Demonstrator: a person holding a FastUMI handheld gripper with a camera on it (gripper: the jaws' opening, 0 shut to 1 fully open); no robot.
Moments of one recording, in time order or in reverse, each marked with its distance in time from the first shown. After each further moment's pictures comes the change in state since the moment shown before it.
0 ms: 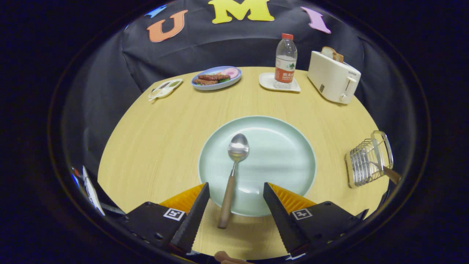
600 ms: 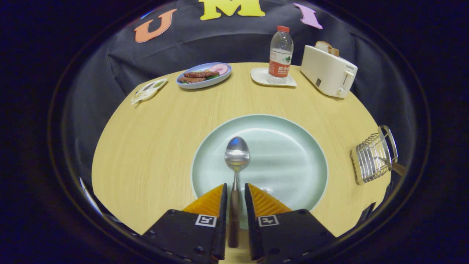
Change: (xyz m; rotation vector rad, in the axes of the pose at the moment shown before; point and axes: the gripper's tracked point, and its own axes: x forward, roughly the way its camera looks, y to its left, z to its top) arm 0.028 0.011 0.008 0.048 0.017 -0.067
